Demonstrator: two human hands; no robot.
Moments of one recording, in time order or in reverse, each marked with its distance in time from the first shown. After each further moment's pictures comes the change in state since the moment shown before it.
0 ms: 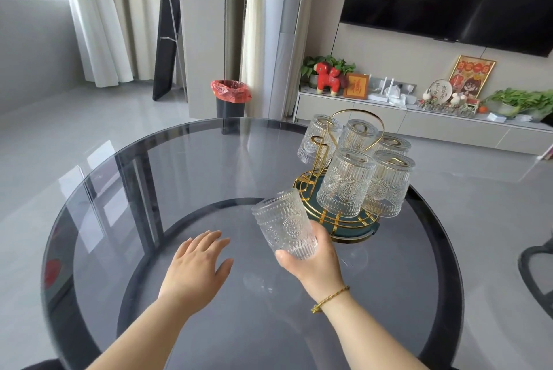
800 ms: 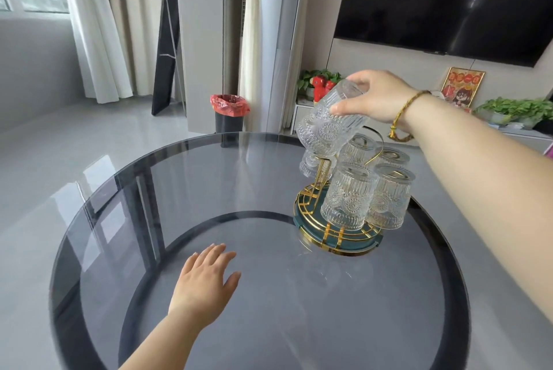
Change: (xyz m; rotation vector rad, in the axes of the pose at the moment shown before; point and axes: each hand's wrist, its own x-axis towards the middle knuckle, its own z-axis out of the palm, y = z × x) left_hand 0.003 0.003 -0.006 -0.014 -0.016 -0.017; right_hand 0.118 -0.194 -0.118 -0.606 0.003 -0.308
